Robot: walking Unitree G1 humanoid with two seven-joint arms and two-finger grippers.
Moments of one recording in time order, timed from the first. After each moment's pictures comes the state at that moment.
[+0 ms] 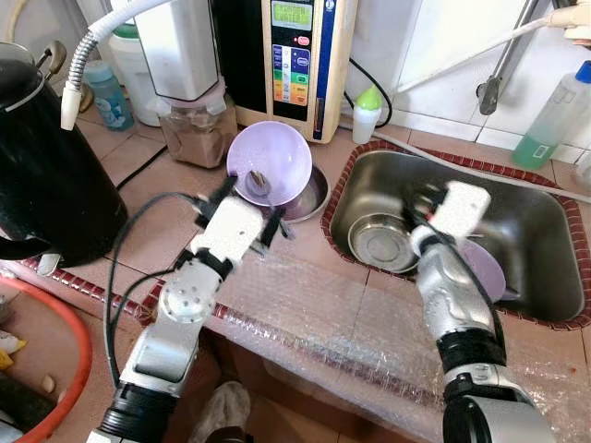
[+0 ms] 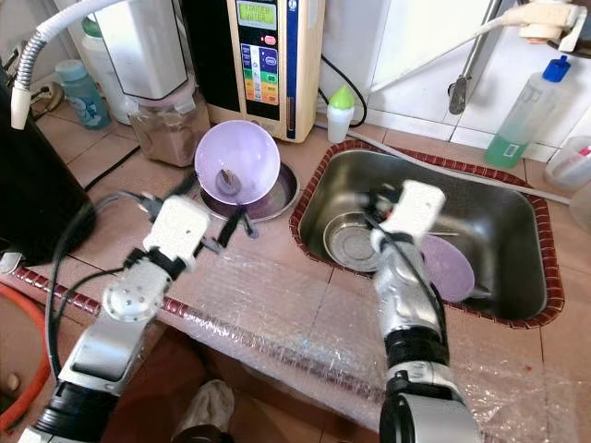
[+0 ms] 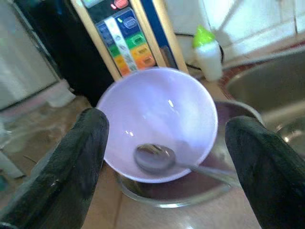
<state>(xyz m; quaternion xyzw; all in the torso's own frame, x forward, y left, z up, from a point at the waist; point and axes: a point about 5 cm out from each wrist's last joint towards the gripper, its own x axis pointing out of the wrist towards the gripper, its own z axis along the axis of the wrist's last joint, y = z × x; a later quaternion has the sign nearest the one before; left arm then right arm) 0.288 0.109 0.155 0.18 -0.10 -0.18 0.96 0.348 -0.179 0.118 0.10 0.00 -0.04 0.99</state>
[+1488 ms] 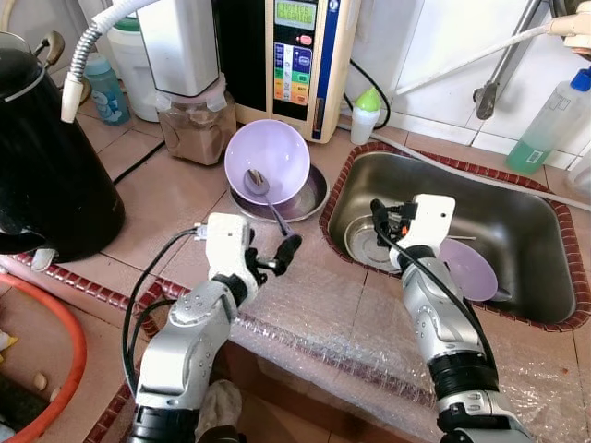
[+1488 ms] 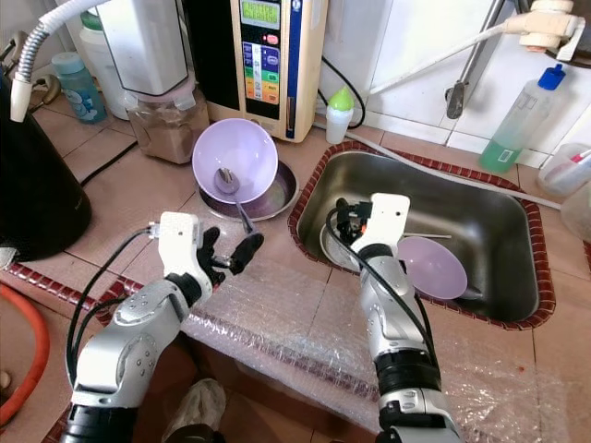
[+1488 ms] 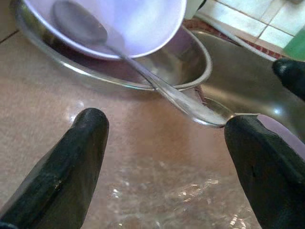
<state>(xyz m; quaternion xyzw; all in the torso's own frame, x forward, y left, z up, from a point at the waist) 0.275 0.089 0.119 -0.13 0.13 -0.21 0.96 0.329 -0.157 0.105 0.07 0.02 0.03 1.00</state>
